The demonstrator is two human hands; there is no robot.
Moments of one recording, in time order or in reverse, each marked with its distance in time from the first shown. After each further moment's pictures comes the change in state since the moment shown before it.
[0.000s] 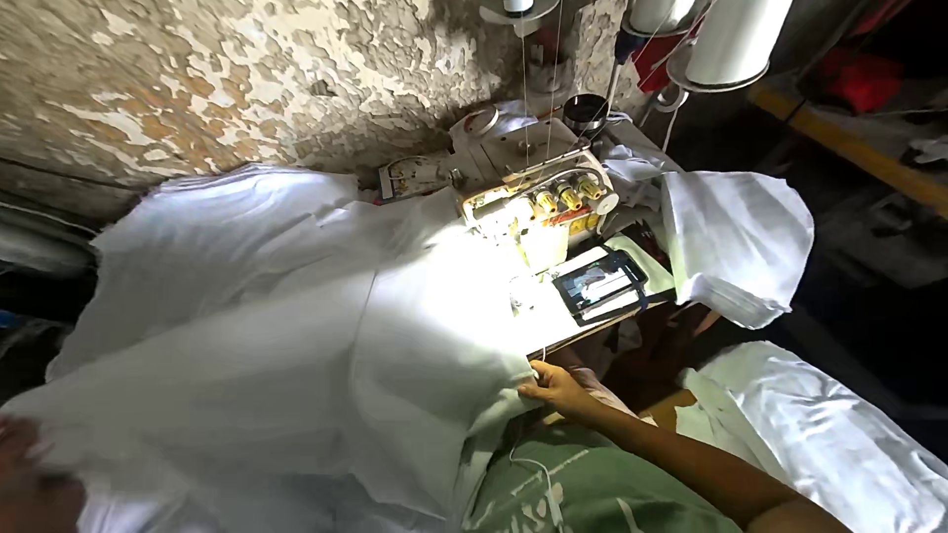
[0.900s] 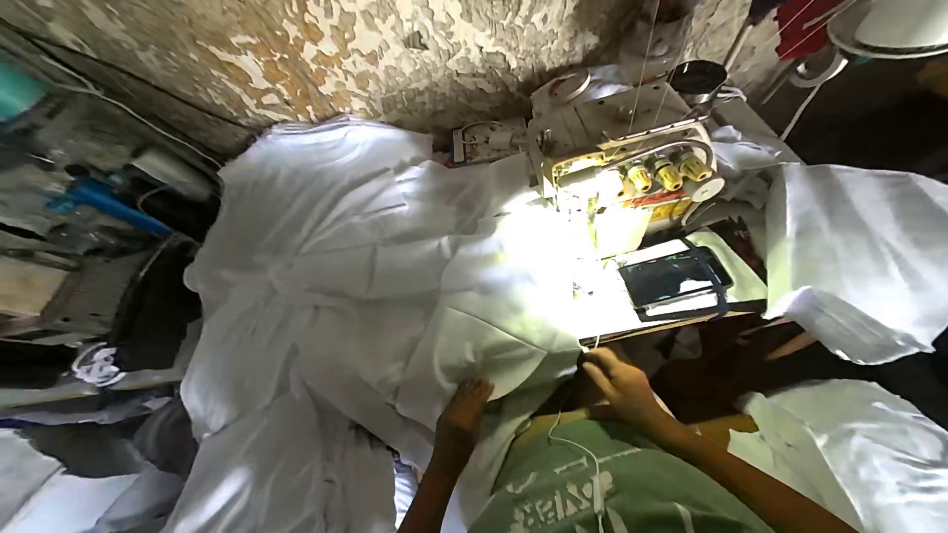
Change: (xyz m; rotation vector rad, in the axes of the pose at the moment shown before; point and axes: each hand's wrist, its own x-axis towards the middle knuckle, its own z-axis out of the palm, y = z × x) left_hand -0.248 -0.164 0.087 0.485 -0.811 0.684; right_hand -0.017 0.001 -0.010 -0.836 0.229 -0.161
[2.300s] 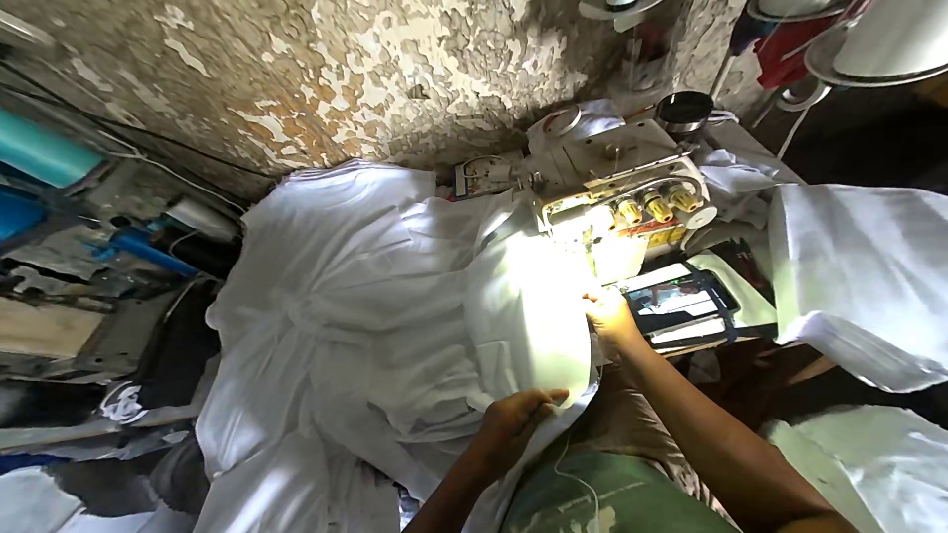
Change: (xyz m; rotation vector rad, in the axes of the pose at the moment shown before) left_hand 0.109 0.089 -0.041 -0.569 -0.390 0.012; right_hand 0.129 -0.052 -0.040 0.868 0.199 0.272
